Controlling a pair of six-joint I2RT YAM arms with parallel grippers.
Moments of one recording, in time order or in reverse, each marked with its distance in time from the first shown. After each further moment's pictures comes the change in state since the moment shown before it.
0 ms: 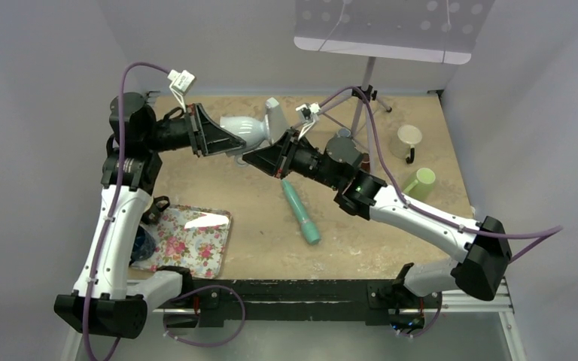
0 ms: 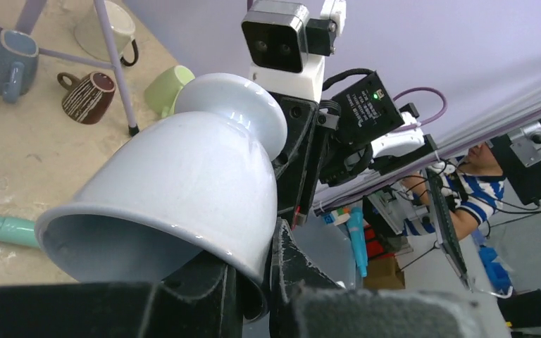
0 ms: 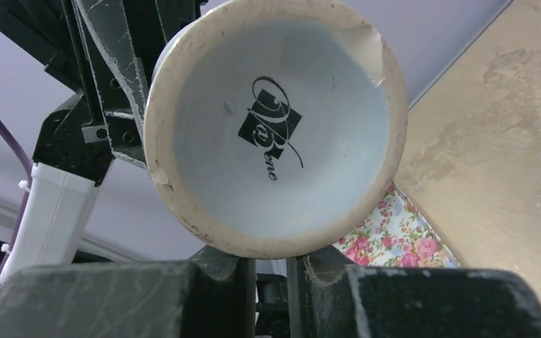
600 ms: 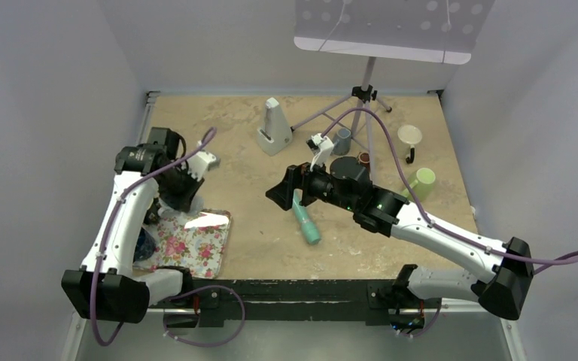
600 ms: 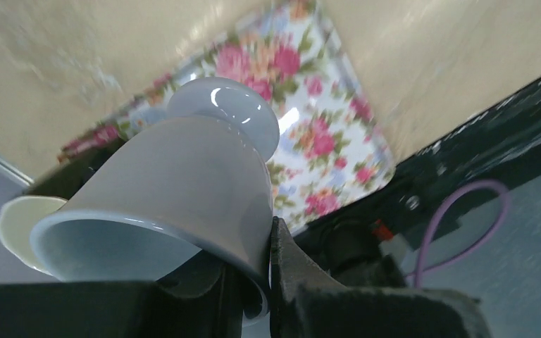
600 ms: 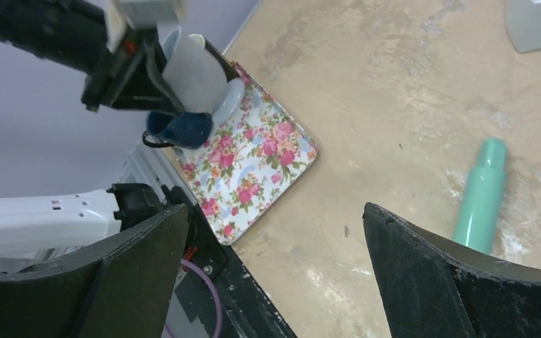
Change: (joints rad) left arm 0.019 0.095 0.051 -1.150 -0.958 1.312; right arm 0.020 -0.180 -0.140 -0.426 0.156 -0.243
